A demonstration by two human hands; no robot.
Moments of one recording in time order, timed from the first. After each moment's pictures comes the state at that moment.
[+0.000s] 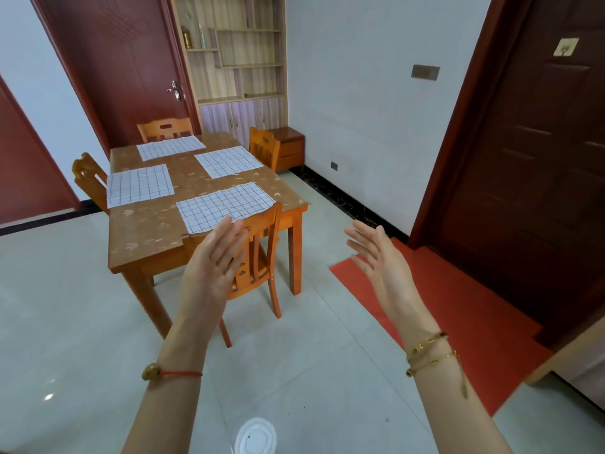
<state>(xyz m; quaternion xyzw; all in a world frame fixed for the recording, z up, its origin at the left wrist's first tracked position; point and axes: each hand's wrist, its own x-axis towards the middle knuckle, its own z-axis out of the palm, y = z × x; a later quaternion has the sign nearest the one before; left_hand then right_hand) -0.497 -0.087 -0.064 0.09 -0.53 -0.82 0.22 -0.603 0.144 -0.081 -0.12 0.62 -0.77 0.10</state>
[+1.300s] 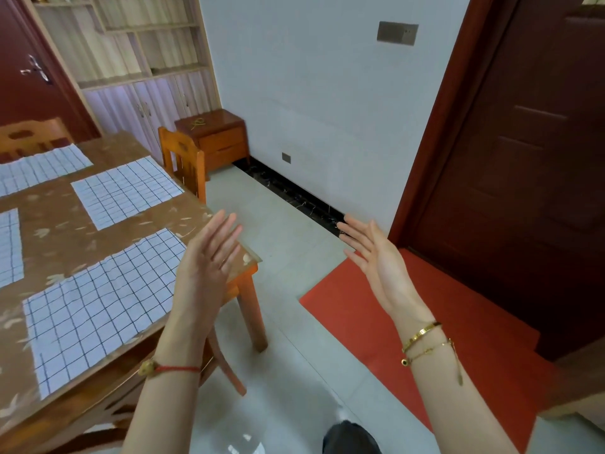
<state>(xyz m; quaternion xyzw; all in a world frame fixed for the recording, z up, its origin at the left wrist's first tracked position) -1.071 -0.175 -0.109 0.06 -0.51 -0.85 0.13 -1.131 0.074 -0.128 -0.04 0.62 -0.78 0.07</state>
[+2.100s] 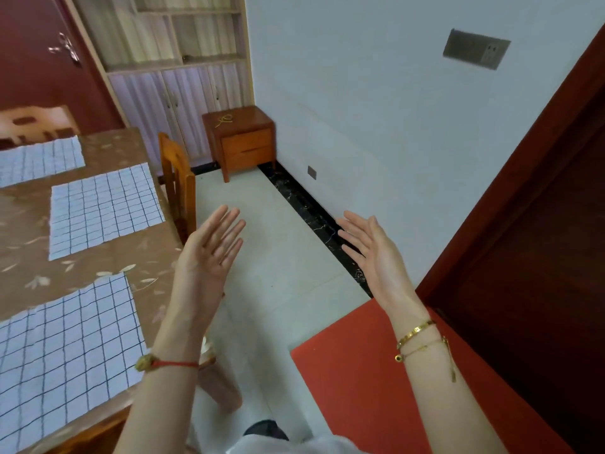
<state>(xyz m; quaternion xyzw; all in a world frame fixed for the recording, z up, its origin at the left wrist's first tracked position) -1.414 -0.150 -0.111 0.11 -0.48 -0.84 0.20 -1.520 0.079 -0.124 -0.08 0.61 -0.77 0.15</state>
